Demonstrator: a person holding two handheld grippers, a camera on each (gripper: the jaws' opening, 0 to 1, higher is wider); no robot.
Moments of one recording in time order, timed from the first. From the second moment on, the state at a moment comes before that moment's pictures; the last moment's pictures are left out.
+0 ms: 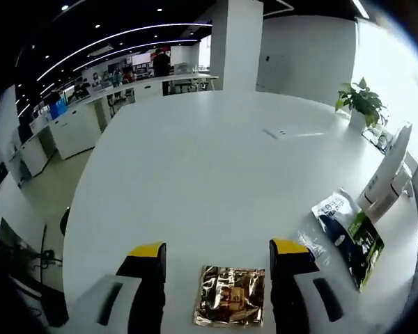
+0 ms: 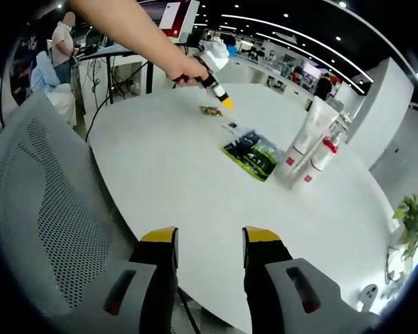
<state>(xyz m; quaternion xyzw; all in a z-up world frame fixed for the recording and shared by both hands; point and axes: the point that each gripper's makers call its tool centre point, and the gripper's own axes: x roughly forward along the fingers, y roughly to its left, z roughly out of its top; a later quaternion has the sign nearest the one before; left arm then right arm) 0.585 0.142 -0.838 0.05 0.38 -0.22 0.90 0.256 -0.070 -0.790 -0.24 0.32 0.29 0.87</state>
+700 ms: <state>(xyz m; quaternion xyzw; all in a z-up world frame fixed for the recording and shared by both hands) 0.537 0.157 -0.859 0.11 0.41 -0.28 0.86 0.257 -0.072 -0.788 -0.25 0.32 0.29 0.87</state>
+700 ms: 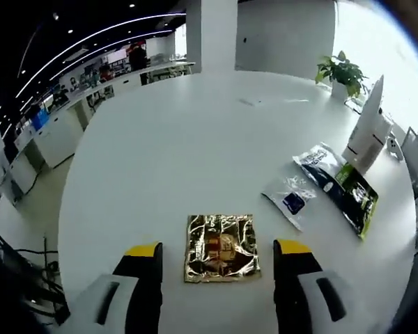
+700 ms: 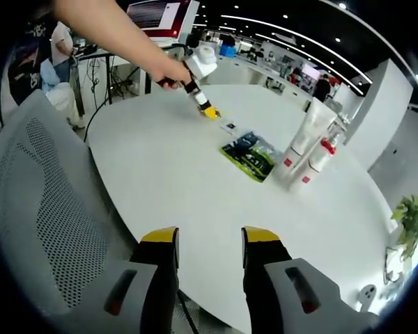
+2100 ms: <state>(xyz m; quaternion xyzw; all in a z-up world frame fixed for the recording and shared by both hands) 0.401 0.116 -0.763 -0.01 0.32 -0.29 0.90 0.257 -0.061 -0.774 -0.22 0.29 0.30 0.88</state>
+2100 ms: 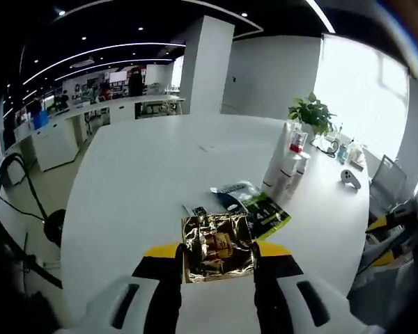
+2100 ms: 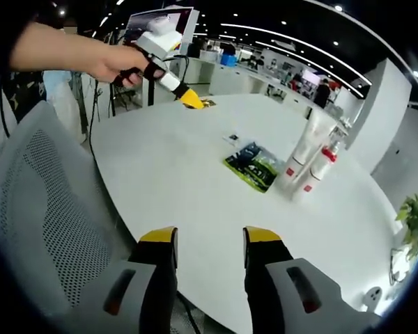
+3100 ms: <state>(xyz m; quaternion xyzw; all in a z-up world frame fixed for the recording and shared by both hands) 0.231 0.041 -0.745 0.15 0.25 -0.43 0.86 0.241 -0.003 -0.720 0.15 0.32 0.42 0.84</state>
